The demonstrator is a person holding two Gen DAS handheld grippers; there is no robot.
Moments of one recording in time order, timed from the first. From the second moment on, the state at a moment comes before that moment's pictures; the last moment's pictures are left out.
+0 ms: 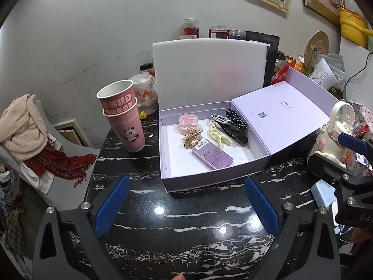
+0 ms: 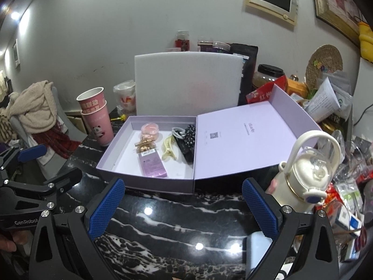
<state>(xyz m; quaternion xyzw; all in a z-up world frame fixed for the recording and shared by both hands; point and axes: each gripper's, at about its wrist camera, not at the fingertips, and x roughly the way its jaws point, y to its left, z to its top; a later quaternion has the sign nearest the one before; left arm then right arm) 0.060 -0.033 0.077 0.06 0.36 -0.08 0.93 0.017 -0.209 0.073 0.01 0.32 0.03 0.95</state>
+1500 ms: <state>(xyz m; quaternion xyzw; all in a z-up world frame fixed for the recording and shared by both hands) 0.063 -0.032 0.071 0.07 0.37 -0.08 0.92 0.019 -0.208 0.075 0.00 0.33 0.02 0.94</state>
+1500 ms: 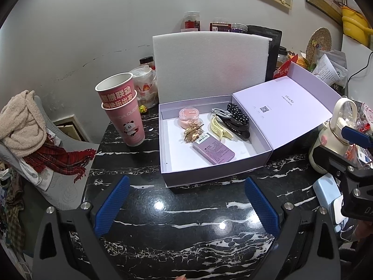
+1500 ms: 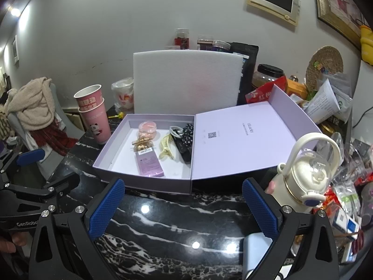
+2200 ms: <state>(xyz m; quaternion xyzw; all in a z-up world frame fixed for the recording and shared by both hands) 0.065 -0.036 0.067 0.07 0.37 -0.08 0.92 0.023 -0.210 0.072 -0.01 0.33 0.02 0.94</state>
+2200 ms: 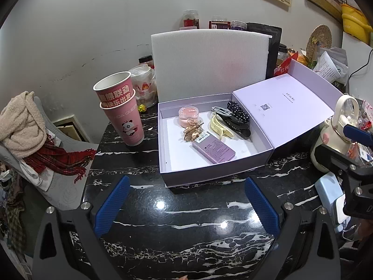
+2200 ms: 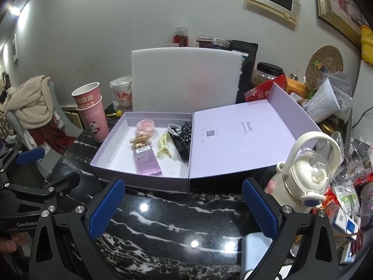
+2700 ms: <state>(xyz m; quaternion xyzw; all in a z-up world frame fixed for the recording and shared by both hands) 0.066 -0.034 0.064 0.07 0.38 -0.08 0.92 0.023 -0.211 0.070 -0.01 0.34 0.02 0.94</state>
